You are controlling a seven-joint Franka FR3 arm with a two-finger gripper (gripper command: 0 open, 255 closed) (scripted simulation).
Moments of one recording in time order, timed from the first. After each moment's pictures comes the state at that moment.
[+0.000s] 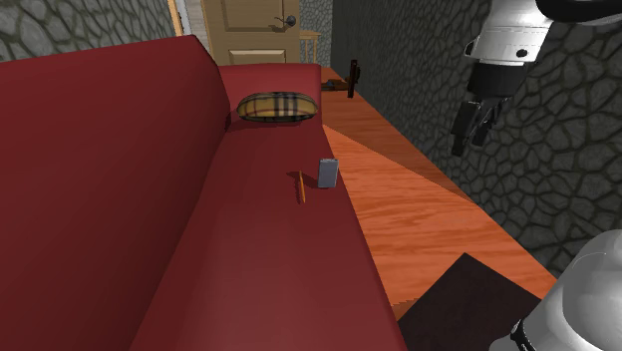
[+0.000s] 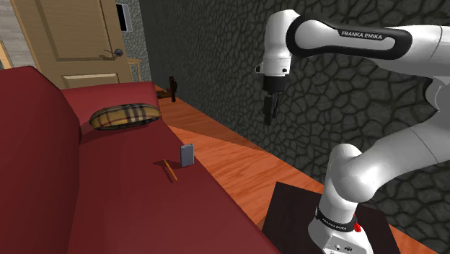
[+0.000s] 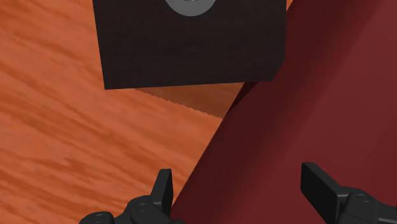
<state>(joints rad) -0.01 -0.83 0.01 -2.29 0.05 1.44 0.00</state>
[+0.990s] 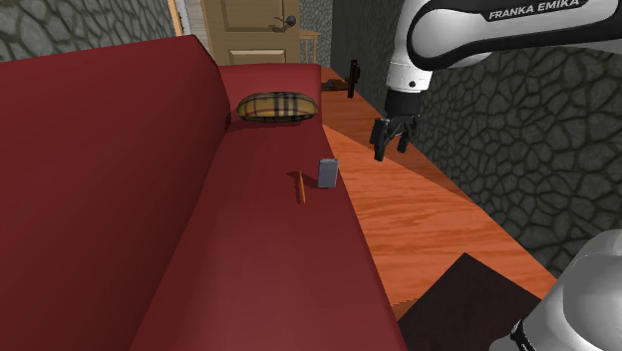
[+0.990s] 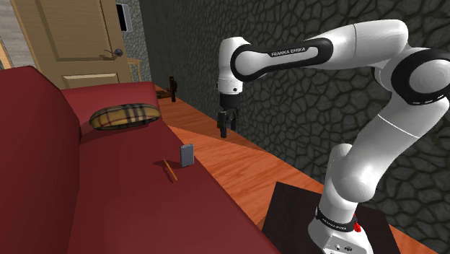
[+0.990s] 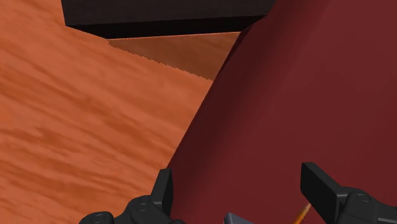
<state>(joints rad) 0.00 -0.41 0.06 -2.16 0.08 1.76 0.05</state>
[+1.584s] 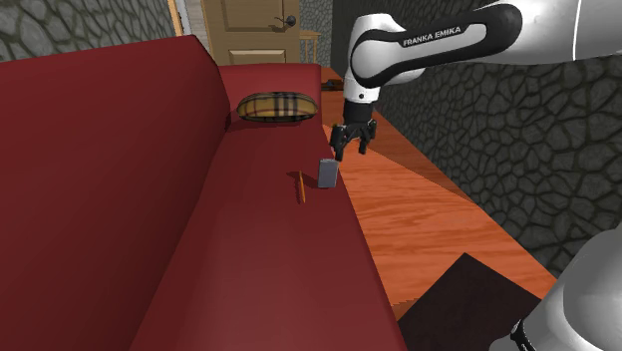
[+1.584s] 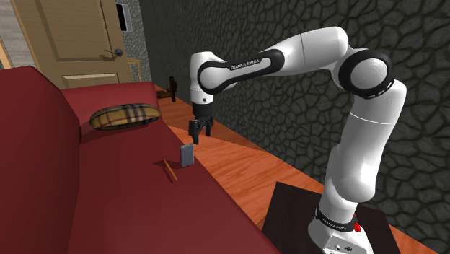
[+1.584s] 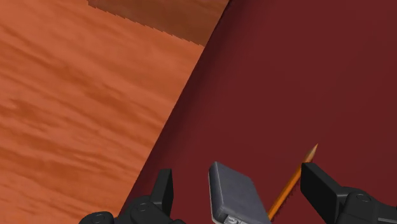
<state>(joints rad) 0.00 -0.07 0.09 -1.93 0.07 1.88 0.09</state>
